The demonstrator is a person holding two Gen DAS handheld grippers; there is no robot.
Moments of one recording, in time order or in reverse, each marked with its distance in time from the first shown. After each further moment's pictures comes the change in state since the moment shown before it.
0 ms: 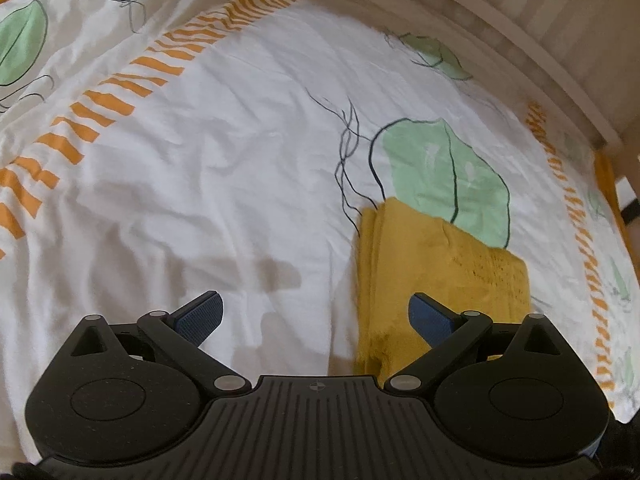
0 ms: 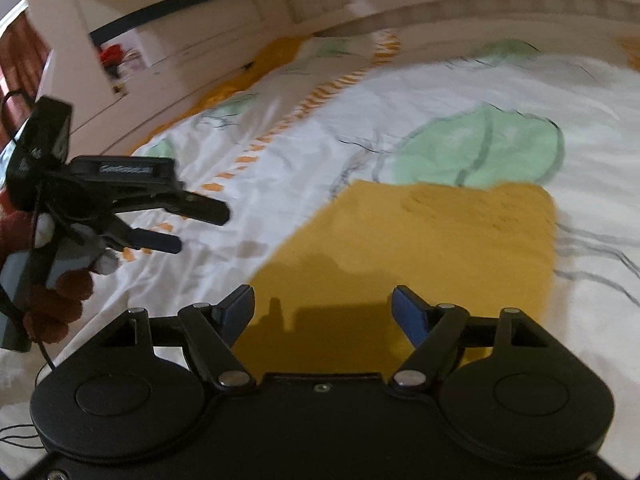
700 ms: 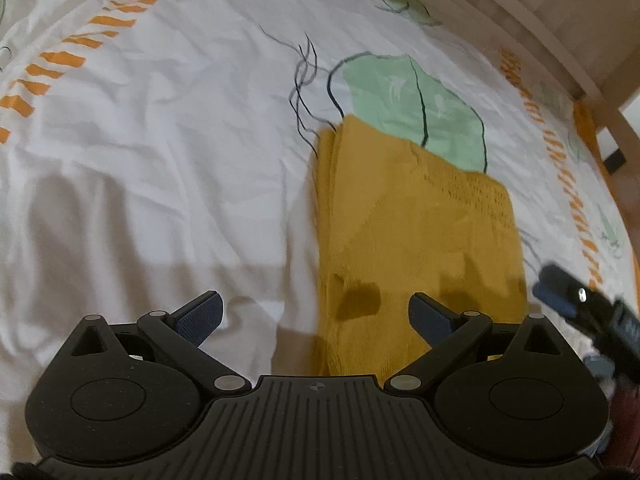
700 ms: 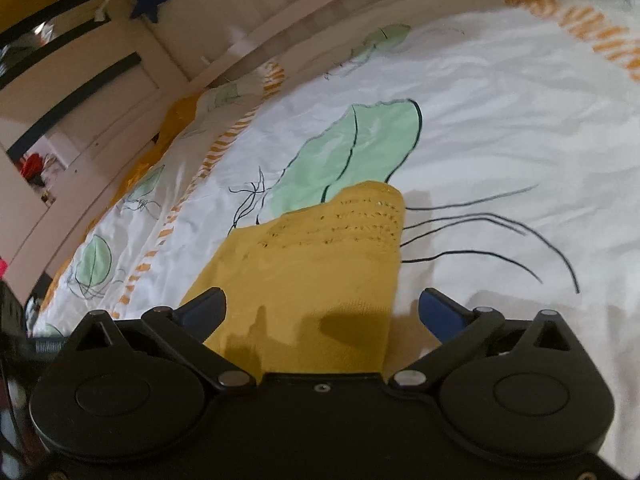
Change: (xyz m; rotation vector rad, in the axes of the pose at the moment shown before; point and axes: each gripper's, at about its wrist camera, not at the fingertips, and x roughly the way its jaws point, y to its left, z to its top) left arm 0.021 -0.021 -0.042 0.067 0.113 -0.063; right arm -0.023 -0.087 0.001 0.335 -0.082 -0.100
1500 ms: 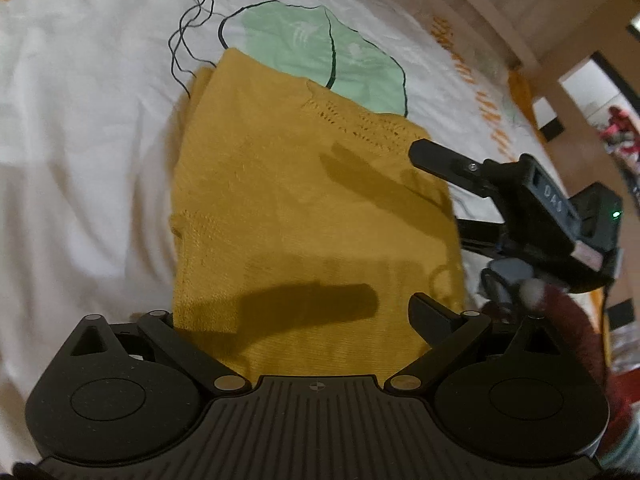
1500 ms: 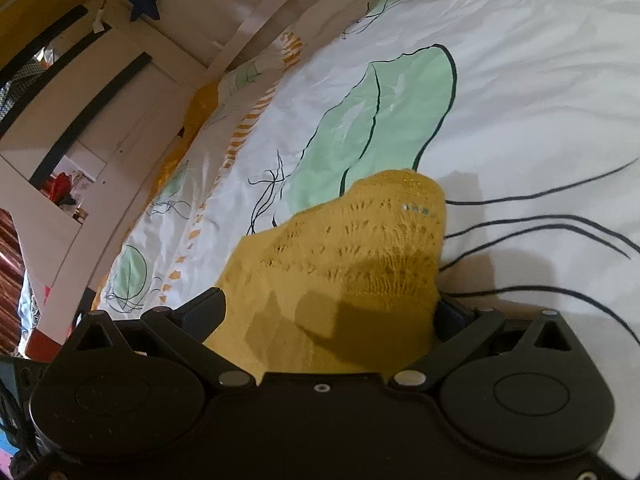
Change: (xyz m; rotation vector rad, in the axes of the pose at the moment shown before) left arm 0.043 -0.037 -0.021 0.030 0.062 -0.244; right arm 0.059 -0.029 0.021 0.098 0.111 0.192
